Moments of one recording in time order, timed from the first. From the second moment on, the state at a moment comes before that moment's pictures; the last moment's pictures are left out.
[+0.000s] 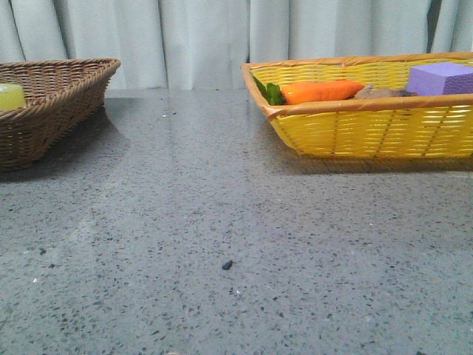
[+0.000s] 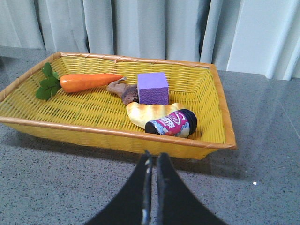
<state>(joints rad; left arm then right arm) -0.15 -0.01 -0.33 -0.29 0.57 0.26 0.71 -0.02 -0.63 -0.70 1.07 0.43</state>
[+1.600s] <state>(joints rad) -0.09 -0.01 0.00 0.02 0.33 -0.08 0.71 -0.02 -0.63 -0.70 1.08 0.43</state>
